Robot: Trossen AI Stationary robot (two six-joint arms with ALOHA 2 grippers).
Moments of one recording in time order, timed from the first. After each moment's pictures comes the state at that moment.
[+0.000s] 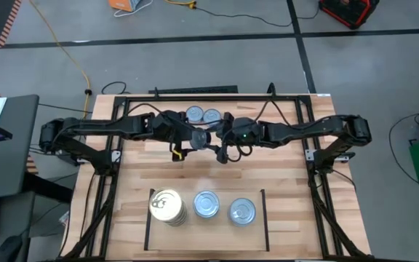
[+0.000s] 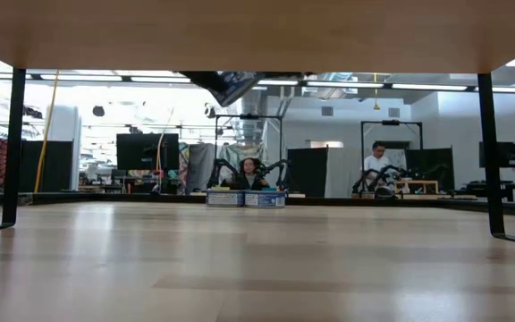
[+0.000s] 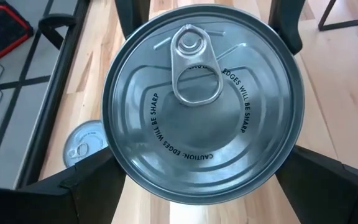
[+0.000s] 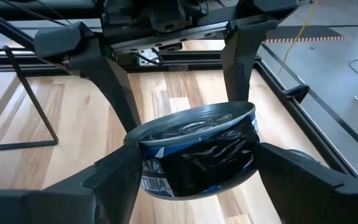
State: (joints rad) left arm 0.17 1.33 1.05 -0.31 -0.03 0.30; right arm -0.03 1.57 1.10 0.09 0.14 -0.03
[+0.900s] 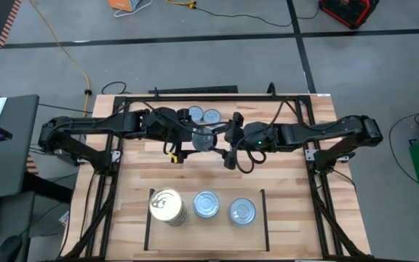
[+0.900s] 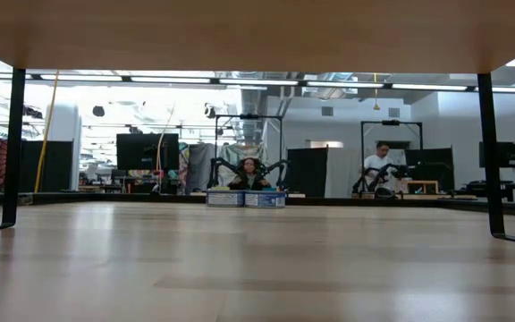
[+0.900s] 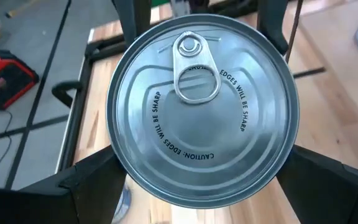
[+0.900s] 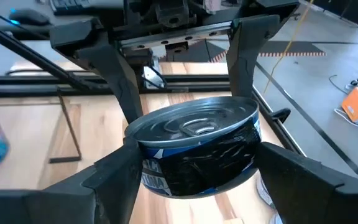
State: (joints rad) left arm 0.07 1.33 1.29 -0.45 -0.06 0.34; right arm 0.11 1.48 1.27 -0.18 0.32 0.00
